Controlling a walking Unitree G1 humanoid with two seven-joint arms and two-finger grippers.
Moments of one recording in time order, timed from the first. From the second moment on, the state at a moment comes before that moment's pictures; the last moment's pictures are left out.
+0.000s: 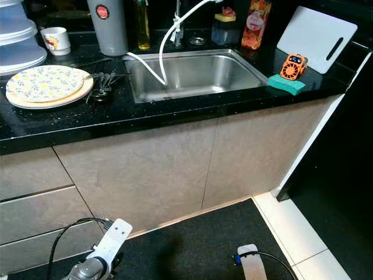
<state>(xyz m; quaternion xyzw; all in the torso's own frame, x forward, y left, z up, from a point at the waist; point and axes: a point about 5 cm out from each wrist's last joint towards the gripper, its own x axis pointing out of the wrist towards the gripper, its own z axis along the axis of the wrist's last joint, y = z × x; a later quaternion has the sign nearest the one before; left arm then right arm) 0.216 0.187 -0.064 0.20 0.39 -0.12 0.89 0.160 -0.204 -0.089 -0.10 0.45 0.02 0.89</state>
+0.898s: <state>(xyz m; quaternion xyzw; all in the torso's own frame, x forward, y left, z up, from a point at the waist) 0.229 0.184 -0.055 0.19 0.37 -0.11 0.90 0.157 -0.197 -0.092 -0.09 0.46 0.02 0.89</state>
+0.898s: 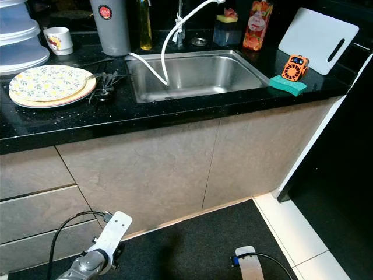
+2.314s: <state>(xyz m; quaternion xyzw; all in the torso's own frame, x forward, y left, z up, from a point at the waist) 0.230 0.170 -0.058 0.20 0.38 -0.12 0.90 0.150 -0.197 -0.095 -0.09 0.47 0.02 0.88</state>
